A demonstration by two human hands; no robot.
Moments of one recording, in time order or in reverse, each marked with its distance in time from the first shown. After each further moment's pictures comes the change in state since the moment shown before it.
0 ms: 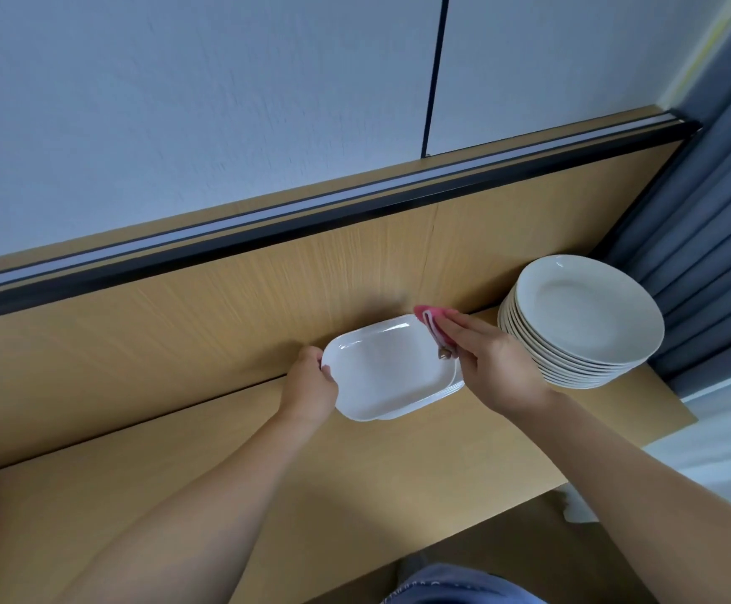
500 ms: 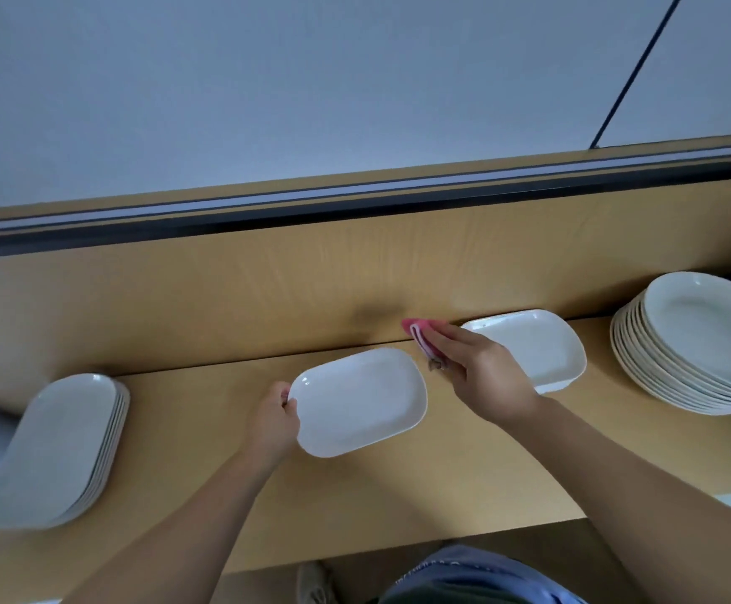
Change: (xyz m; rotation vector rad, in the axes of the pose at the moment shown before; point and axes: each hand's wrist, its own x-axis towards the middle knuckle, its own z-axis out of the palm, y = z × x) left_hand -0.073 -0.172 -0.119 -0.103 0.134 -0.254; right_hand 0.021 -0.108 0.111 0.094 -0.194 -0.124
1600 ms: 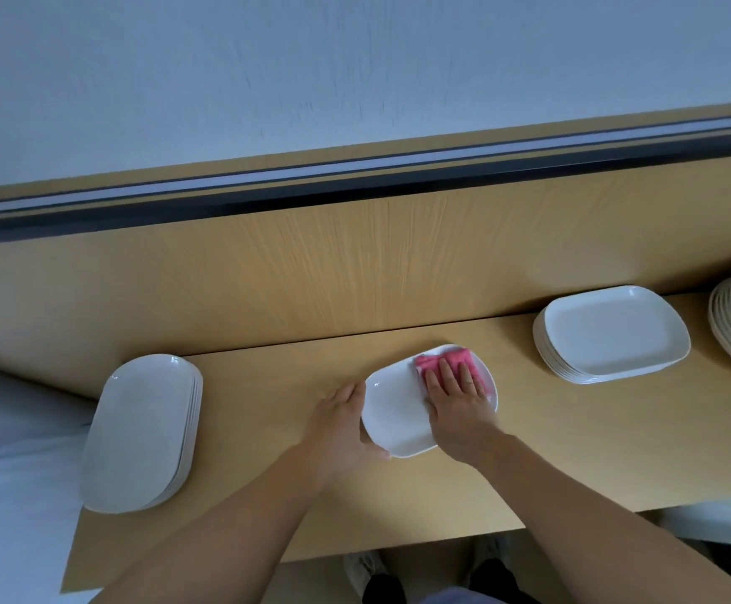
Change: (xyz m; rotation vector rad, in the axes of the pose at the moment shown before) left_hand 0.007 -0.046 -0.037 0.670 -0.349 0.372; right_hand -0.006 -0.052 0.177 -0.527 -0.682 0.497
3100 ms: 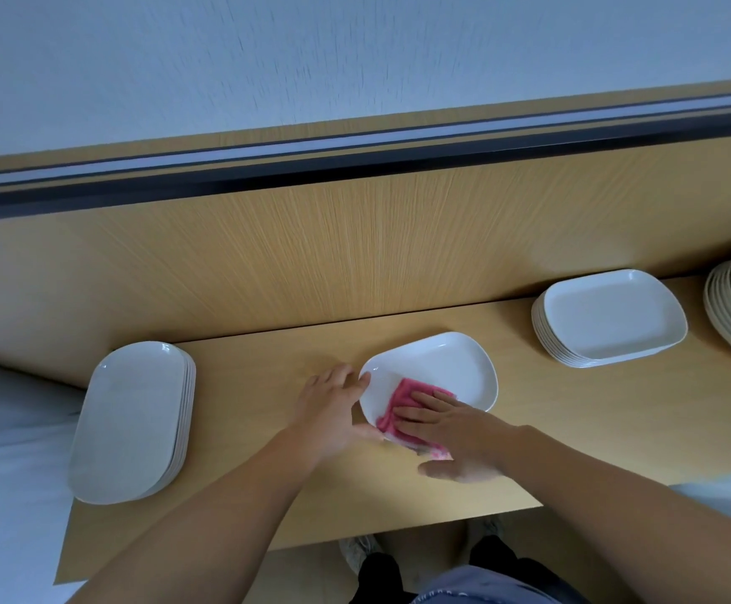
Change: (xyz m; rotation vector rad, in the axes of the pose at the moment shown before) left_hand 0.007 -0.020 -0.001 0.220 0.045 0.125; right_hand -0.025 0.012 -0.004 -0.035 -0.202 -0.623
